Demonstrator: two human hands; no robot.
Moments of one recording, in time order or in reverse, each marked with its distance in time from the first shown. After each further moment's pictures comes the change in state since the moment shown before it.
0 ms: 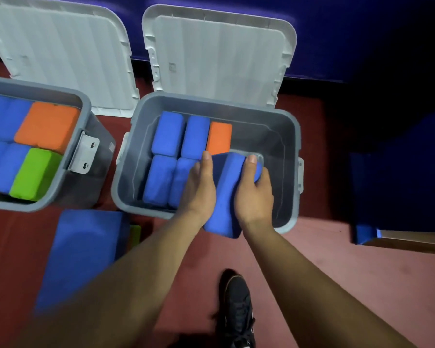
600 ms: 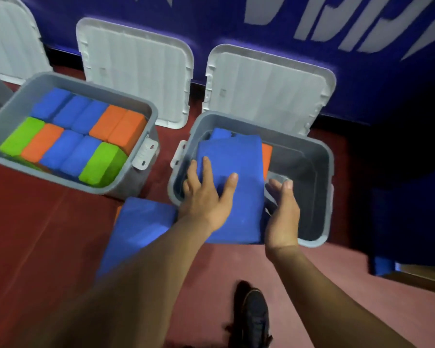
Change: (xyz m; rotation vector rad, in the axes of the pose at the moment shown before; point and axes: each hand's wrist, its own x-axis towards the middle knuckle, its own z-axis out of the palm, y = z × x) left_hand -0.034 -0.037 -0.121 0.498 0.119 0.198; right_hand -0.078 0.005 0.046 0.294 -0.127 -0.123
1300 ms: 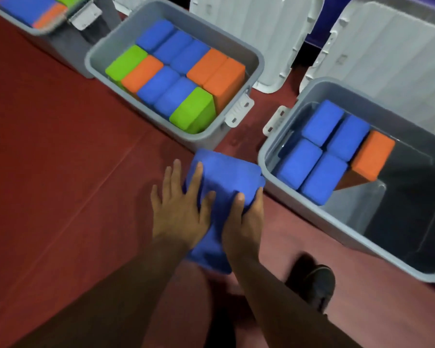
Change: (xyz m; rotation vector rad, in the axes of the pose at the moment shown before) left_hand -0.063 -0.234 -0.040 0.353 0.306 -0.167; right_hand -0.100 0.170 0.159 -0.482 -0.286 -0.182
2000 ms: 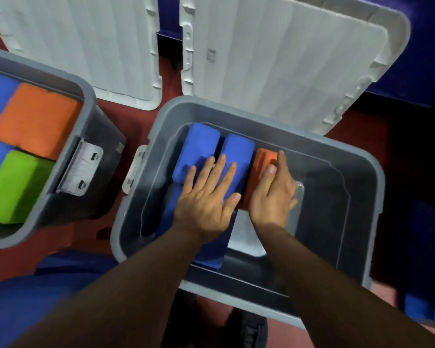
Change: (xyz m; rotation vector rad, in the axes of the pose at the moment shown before) left_hand 0.192 0.299 0.164 0.067 0.119 0.746; right_hand 0.319 0.064 -0.217 -0.255 0.379 0.120
